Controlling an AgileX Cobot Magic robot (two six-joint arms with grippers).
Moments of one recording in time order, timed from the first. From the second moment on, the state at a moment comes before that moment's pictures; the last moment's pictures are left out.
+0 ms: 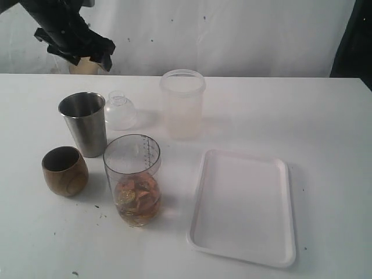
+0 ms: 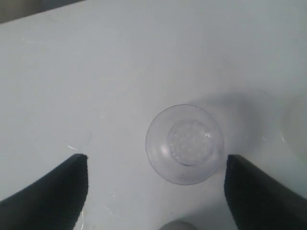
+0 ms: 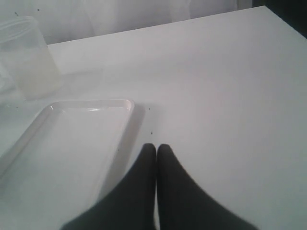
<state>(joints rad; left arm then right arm) -0.20 2.27 -2.23 -0.14 1.09 0.21 0.04 0.00 0.00 -0.21 0.37 0.43</state>
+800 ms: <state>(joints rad) -0.27 2.49 -2.31 -0.08 1.04 0.19 0.04 0.00 0.00 -0.21 0.37 0.43</state>
